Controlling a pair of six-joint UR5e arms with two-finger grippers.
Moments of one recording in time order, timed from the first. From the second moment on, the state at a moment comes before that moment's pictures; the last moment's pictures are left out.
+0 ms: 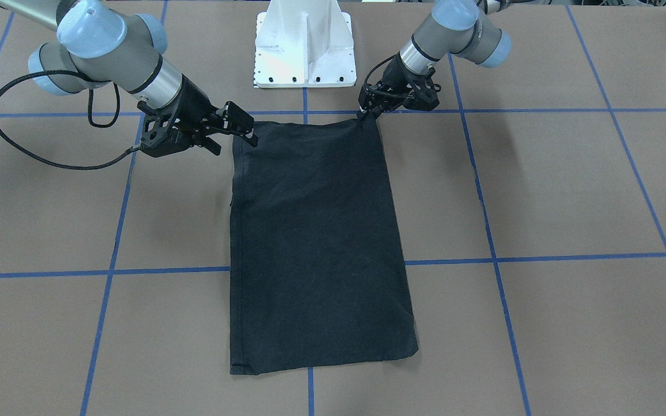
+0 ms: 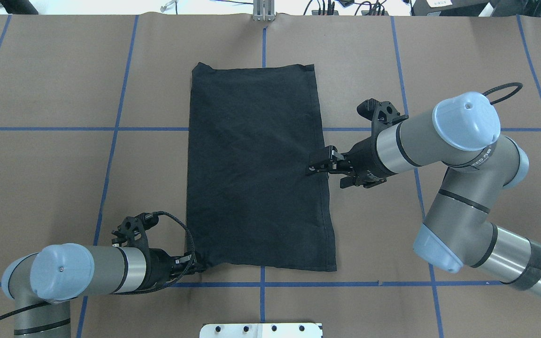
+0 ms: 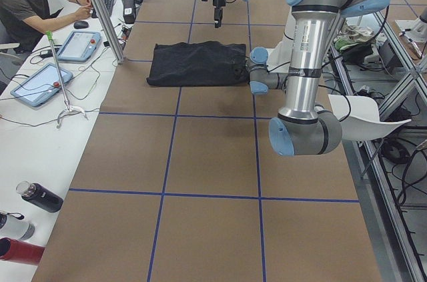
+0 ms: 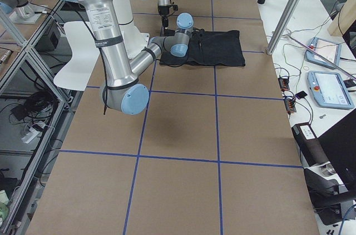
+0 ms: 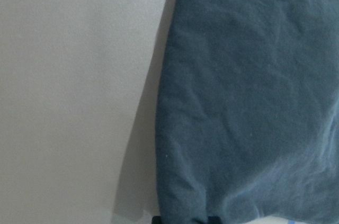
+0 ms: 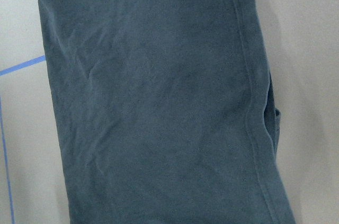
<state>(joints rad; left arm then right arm) -0.23 -1.74 -1.86 -2.40 -1.68 -1.79 0.63 -1.23 1.84 -0.94 2.12 1.52</state>
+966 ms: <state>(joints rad) -0.24 -1.74 -1.86 -2.39 -1.69 -1.79 0.63 -1.23 1.83 -0.95 2.12 1.53</state>
